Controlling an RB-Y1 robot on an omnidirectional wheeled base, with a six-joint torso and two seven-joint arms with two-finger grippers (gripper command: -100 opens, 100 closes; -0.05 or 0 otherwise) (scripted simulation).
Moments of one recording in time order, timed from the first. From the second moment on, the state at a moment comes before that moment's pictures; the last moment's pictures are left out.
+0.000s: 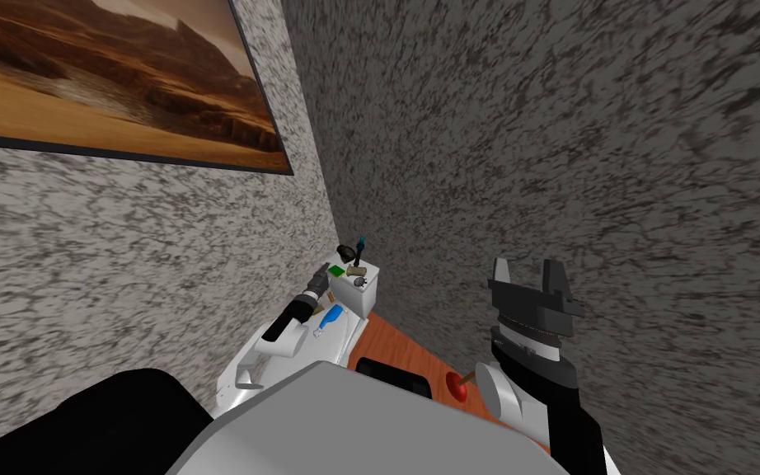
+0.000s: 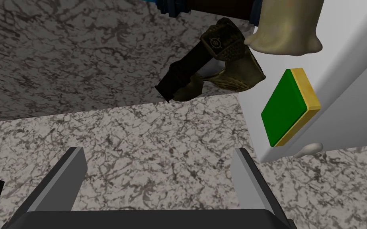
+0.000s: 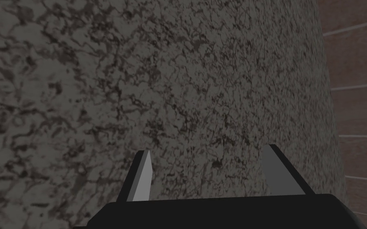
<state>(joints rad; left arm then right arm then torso) 0.50 0.31 0.16 -2.21 0.10 0.22 0.14 0.46 0.03 0.03 -2.33 0.00 -0.60 -0.14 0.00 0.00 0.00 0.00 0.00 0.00</state>
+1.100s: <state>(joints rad) 0.53 0.42 0.16 -2.15 0.11 0.47 0.14 0.46 0.03 0.03 -2.33 0.00 -0.60 -0.14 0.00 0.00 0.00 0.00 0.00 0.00</state>
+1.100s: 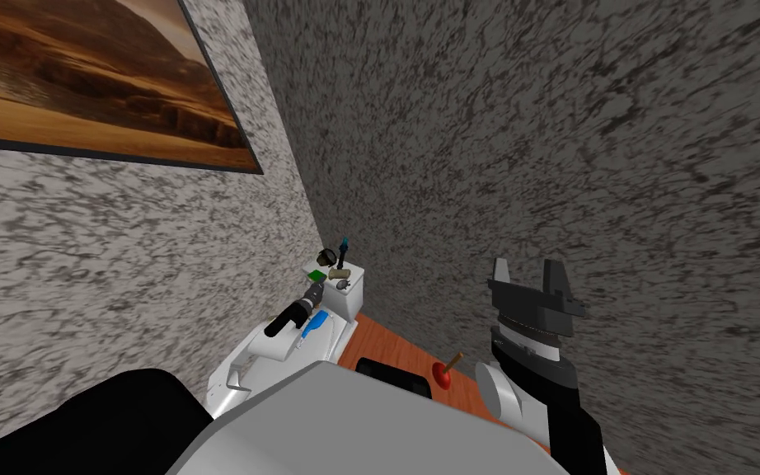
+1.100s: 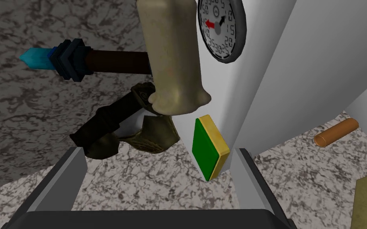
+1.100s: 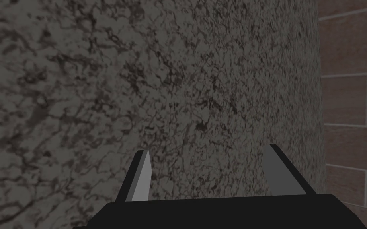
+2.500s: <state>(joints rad) 0.60 0.62 0.15 -2.09 0.11 0.80 0.12 0.46 0.03 0.03 -2.33 0.00 -0.60 -0.14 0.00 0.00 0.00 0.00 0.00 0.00</state>
